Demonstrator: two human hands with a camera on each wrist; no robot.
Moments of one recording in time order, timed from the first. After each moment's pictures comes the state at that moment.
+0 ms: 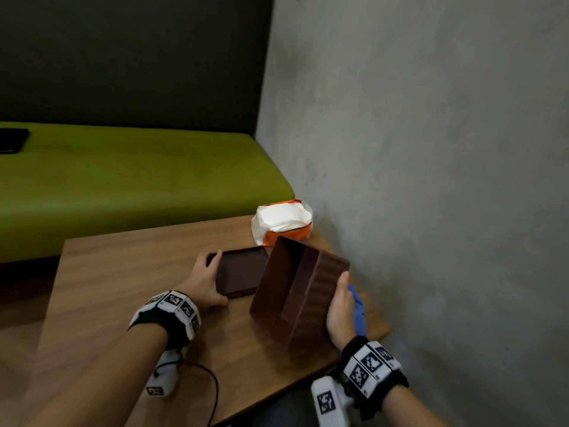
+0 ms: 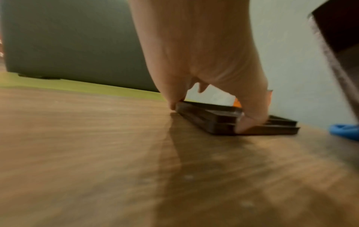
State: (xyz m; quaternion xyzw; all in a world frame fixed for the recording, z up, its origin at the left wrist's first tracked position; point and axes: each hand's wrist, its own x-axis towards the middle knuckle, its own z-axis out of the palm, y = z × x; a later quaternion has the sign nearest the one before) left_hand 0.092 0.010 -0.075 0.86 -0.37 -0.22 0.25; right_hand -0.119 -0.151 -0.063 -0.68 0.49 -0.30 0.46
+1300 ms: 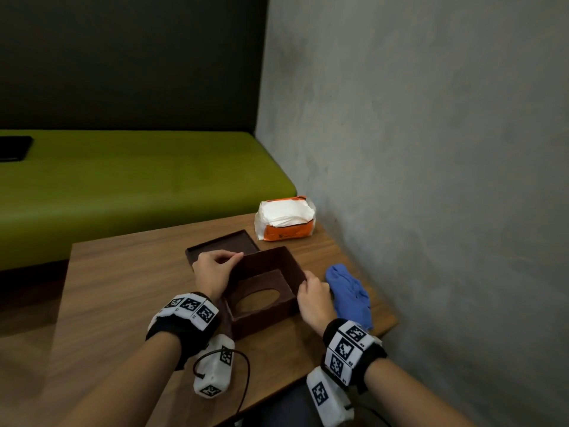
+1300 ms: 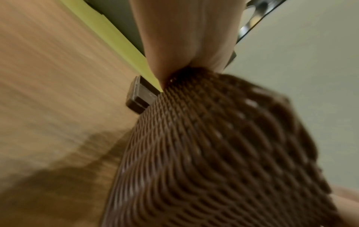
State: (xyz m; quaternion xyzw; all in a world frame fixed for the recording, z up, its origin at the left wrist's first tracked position) left_hand 0.061 -0.002 -0.045 0.79 -0.16 -0.12 0.58; right_hand -0.089 -0.121 -0.045 -0.85 0.40 -0.12 0.32
